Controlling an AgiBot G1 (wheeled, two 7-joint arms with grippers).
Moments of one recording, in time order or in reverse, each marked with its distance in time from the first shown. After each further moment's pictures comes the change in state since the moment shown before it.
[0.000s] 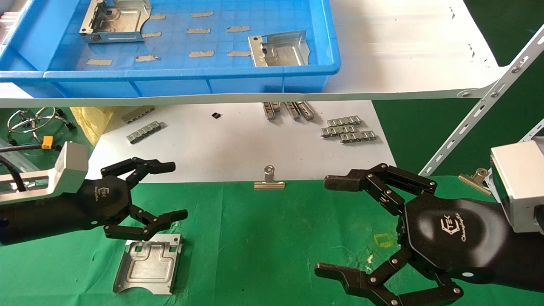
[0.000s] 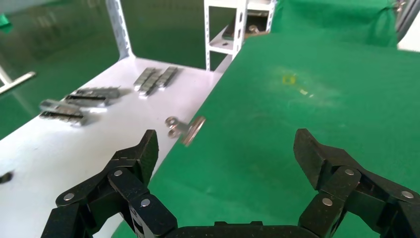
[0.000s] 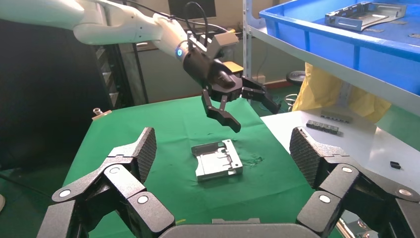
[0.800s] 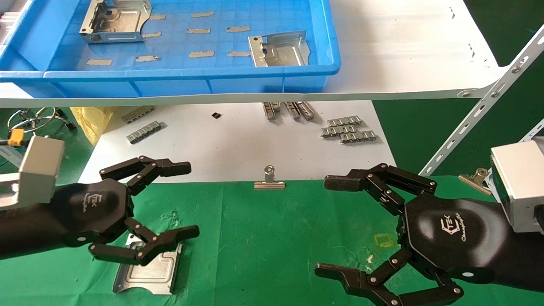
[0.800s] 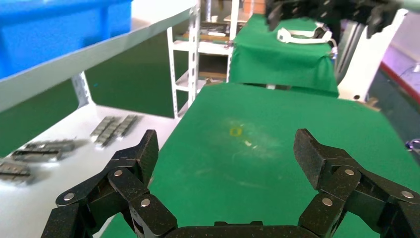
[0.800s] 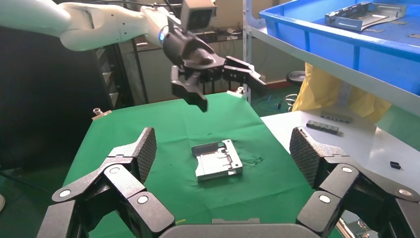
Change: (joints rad) left arm 0.201 -0.087 -0.244 -0.465 -0.034 -0.039 -0.273; right arm 0.000 0.000 0.000 0.000 0.000 0.000 0.000
